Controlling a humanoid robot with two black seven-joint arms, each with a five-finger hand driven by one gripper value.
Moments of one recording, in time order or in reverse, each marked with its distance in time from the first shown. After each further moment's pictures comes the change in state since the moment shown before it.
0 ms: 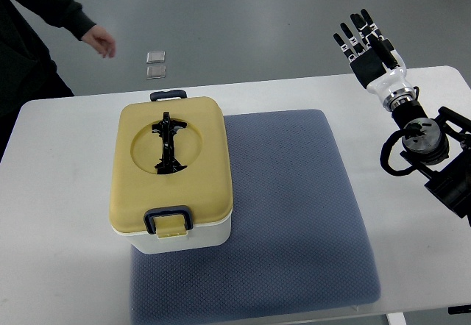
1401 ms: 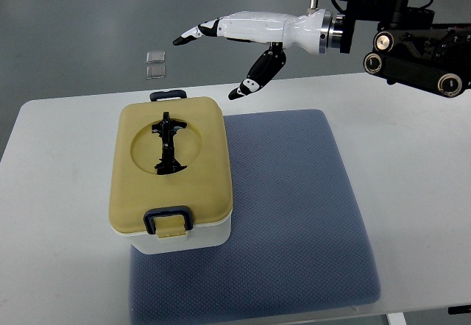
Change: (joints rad) left arm 0.004 0.000 -0.003 -0.007 0.000 -0.003 0.000; right arm 0.722 -0.107 -0.811 0.284 -1.437 -0.265 0.231
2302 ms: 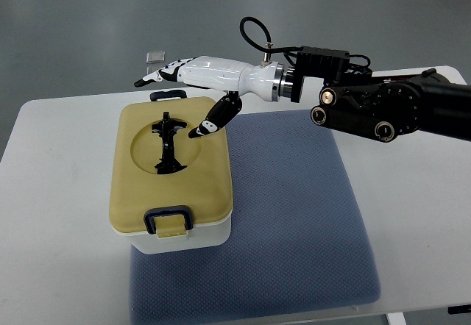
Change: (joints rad) left arm 0.001 0.000 0.002 0.002 0.000 0.000 0.001; right arm -0.139 0.213 0.015 -0.093 -0.010 -0.135 0.001
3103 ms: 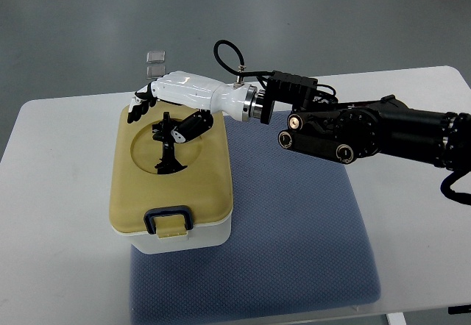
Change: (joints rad) left arm 0.000 0.000 0.000 -0.003 0.000 -0.002 0.000; right arm -0.057 0.139 0.002 -0.093 0.014 -0.101 -0.005
